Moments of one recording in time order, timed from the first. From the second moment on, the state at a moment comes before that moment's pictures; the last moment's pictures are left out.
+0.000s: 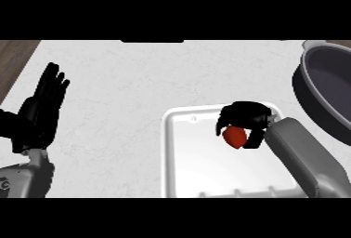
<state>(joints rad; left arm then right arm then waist) -0.19 0.23 0.08 -1.64 0.10 0.16 0.22 -0.63 -0.37 0.48 -0.92 1.00 0.39 -0.69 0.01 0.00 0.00</state>
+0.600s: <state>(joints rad) -0.20 0.22 0.10 -1.64 0.09 0.14 0.24 -0.61 -0.32 0.43 -0.87 1.09 0.31 -0.79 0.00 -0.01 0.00</state>
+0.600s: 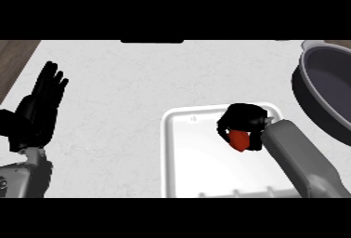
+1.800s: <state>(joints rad) -0.09 0.24 0.16 -1.69 0.10 0.14 0.22 0.18 -0.36 -0.17 -1.96 0.50 0.28 -0.37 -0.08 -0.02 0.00</state>
